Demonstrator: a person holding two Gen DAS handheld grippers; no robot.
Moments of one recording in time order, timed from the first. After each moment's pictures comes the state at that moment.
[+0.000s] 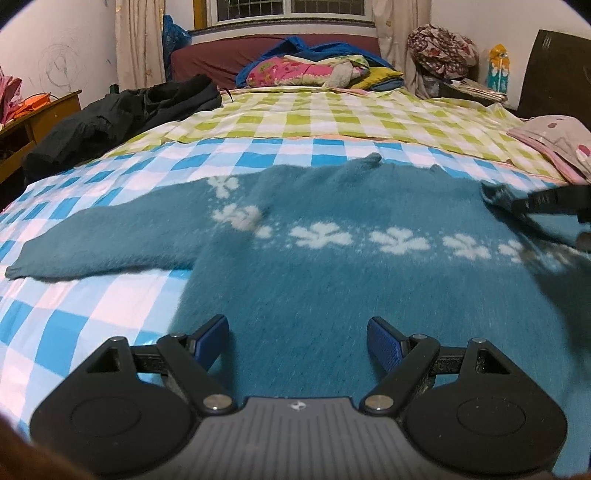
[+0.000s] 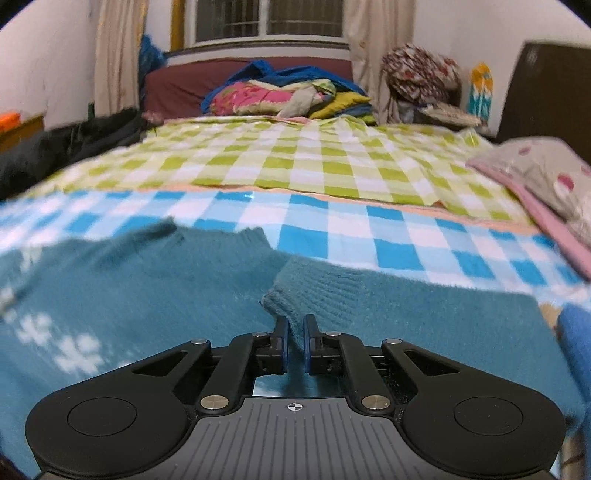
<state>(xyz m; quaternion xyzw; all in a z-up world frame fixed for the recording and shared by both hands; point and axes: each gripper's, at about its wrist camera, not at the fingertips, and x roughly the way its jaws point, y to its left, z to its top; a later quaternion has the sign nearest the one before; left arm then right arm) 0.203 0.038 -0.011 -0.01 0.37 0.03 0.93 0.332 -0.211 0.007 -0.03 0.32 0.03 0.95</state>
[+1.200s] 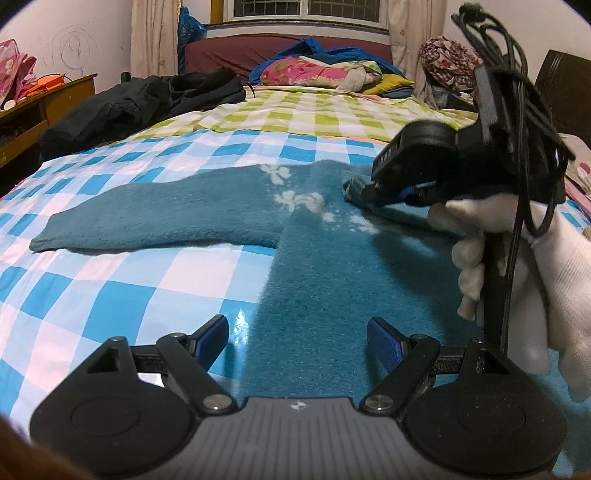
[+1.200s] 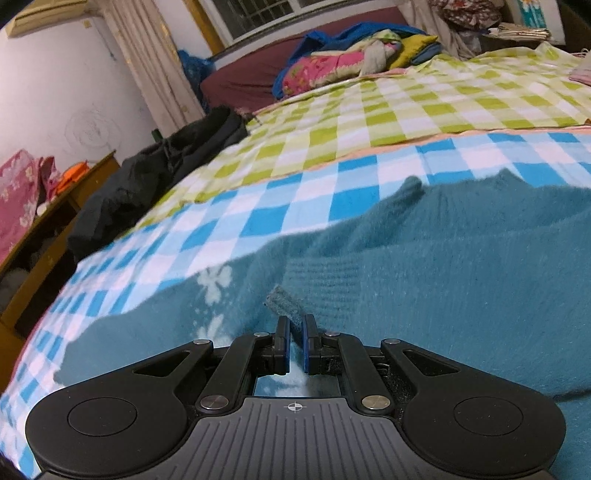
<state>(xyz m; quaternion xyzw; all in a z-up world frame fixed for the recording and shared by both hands) 0.169 0.101 -0.009 -0.04 0.36 0.03 0.93 0.339 -0.037 -0.012 0.13 0.37 0.16 0.91</state>
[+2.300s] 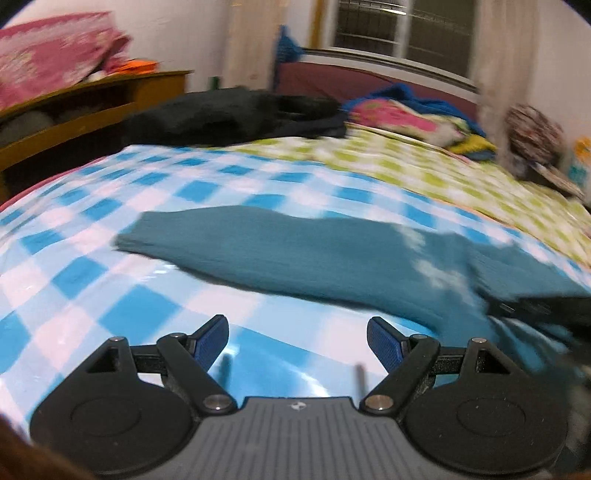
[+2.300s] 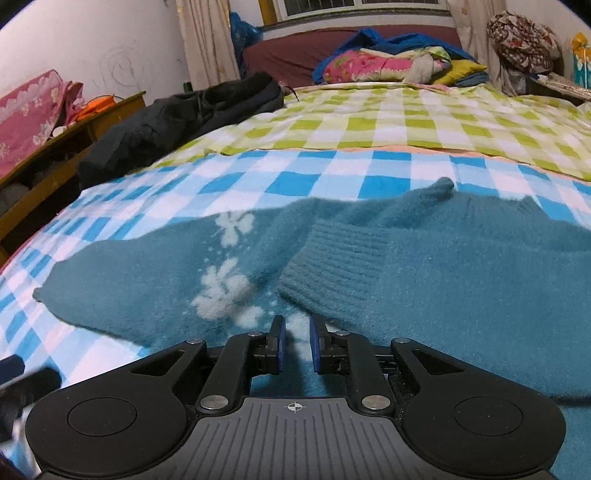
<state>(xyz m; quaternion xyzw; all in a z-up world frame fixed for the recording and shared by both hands) 0.178 0.213 -0.008 -0.12 0.30 0.16 0.93 0.311 -0.009 -0.017 0.01 0.37 0.19 0.91</state>
